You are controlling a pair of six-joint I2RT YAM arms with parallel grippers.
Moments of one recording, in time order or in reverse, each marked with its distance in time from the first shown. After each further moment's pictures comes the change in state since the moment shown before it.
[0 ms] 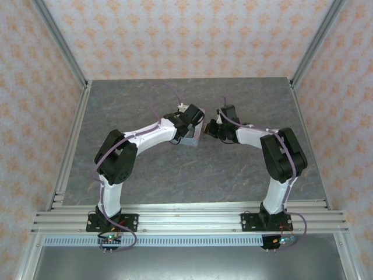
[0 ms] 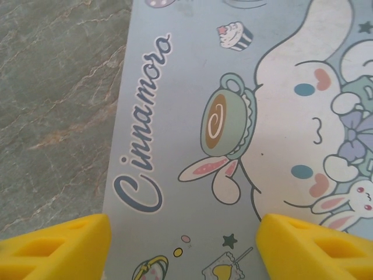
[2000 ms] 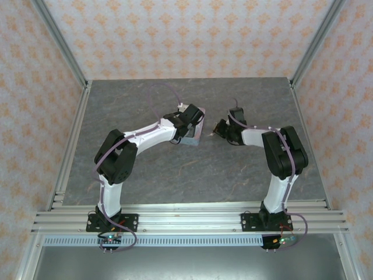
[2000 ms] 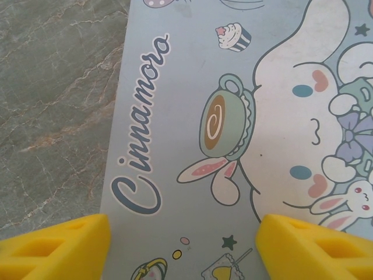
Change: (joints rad) left arm 0.007 -0.010 -0.009 0.019 0.024 -0.002; right arm -0.097 0.025 -0.117 0.147 0.066 0.122
